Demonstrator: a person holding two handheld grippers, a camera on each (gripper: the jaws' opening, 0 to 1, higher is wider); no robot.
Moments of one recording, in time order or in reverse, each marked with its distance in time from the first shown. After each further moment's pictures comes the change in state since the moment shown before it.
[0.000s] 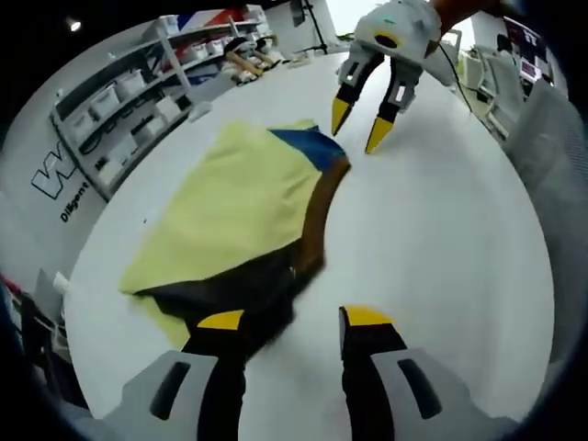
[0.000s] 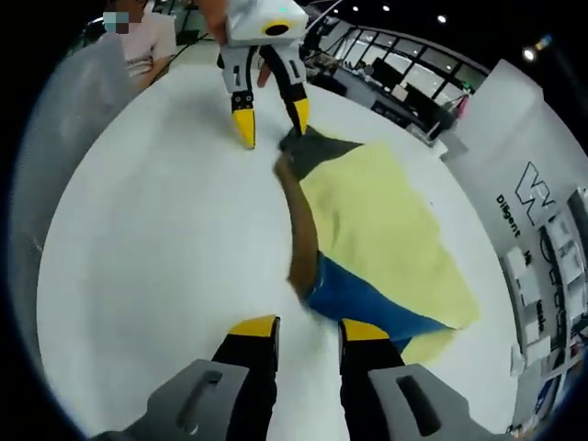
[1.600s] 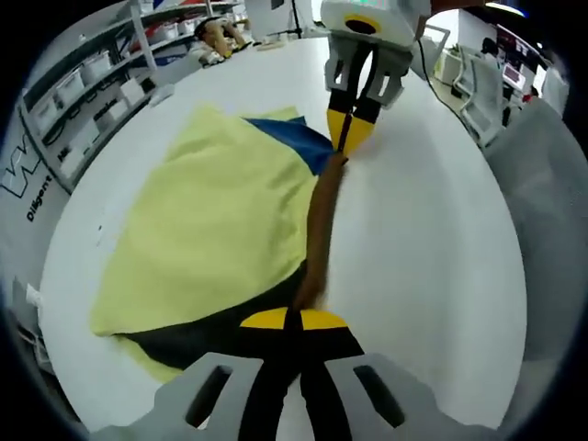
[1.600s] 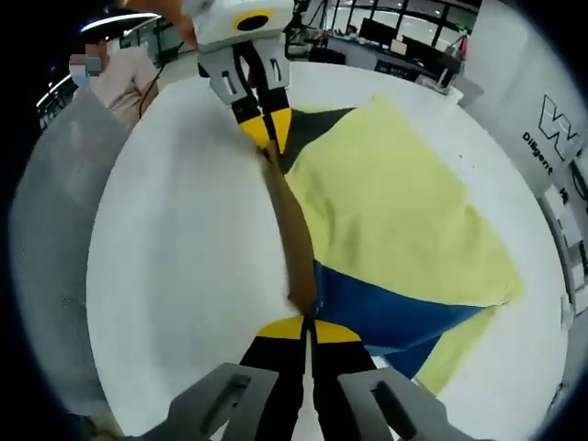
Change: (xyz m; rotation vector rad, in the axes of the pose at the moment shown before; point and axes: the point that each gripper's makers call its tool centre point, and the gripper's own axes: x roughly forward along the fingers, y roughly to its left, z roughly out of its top) left arm 0.024 -0.032 0.018 0.017 0.109 -0.198; right arm -0.002 0.031 0.000 0.280 0.157 0.227
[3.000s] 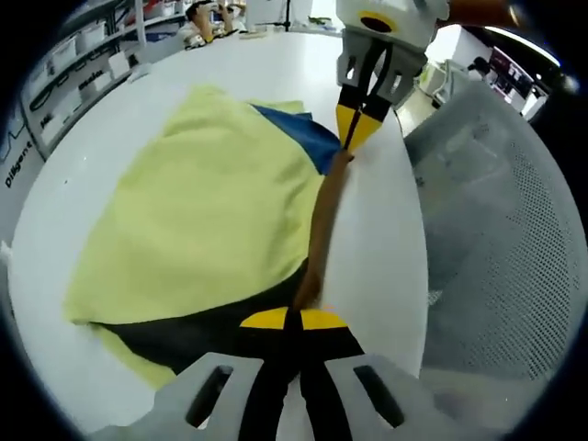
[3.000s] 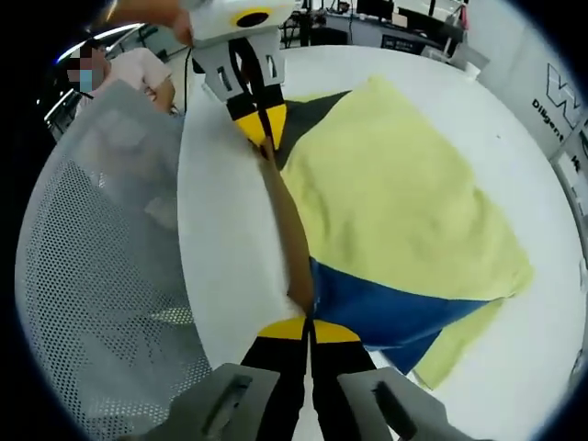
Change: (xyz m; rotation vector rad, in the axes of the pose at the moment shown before) left arm -0.046 -0.121 -0.047 -0.106 0.033 -0.166; right arm -0.027 0.140 -0.007 0.076 0.107 0.088
